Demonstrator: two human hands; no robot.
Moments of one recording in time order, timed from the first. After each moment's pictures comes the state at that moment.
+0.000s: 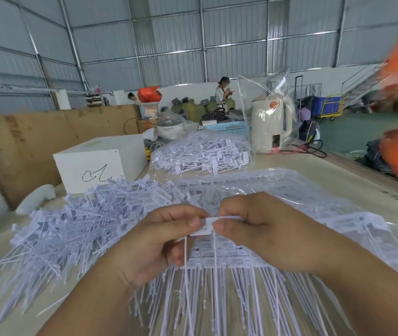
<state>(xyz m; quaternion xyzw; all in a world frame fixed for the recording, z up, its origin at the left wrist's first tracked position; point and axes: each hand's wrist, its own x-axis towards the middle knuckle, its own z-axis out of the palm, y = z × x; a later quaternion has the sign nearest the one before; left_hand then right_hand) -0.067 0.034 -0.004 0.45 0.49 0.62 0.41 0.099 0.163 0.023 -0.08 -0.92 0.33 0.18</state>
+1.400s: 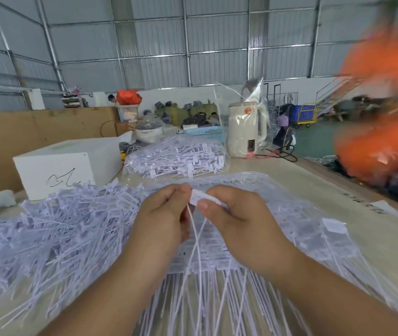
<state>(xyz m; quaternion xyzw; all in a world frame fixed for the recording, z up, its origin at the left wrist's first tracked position) -0.009 0.092 0.001 0.34 0.56 0.73 0.19 0.096 0.187 -0.011 -0.09 -0.84 0.36 0.40</state>
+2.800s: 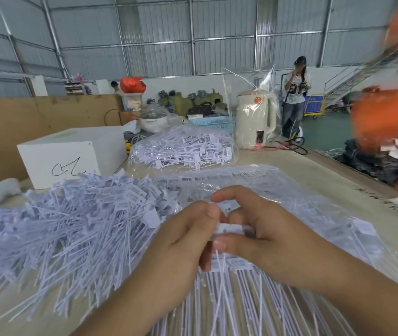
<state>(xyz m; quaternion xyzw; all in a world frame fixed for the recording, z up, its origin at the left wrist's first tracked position) -0.007 0.066 -0.019 0.51 0.59 0.59 0.21 0.119 0.191 -0.007 -0.03 -0.88 0.42 0.23</state>
